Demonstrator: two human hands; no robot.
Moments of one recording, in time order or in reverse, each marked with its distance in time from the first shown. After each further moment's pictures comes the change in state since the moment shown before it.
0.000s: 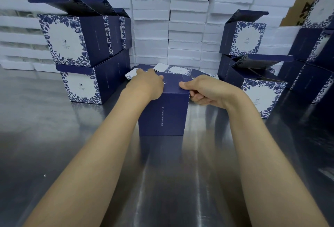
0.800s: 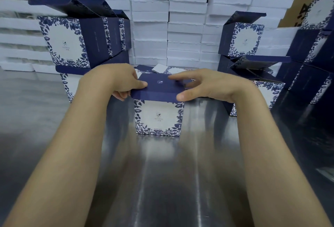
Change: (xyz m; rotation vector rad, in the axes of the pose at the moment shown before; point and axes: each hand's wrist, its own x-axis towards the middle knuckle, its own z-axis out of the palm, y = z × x) left_hand -0.011 -0.056 -0.026 -0.378 -0.136 -0.084; right_hand -0.027 -0.016 -0.014 -0.286 -0.135 -0.261
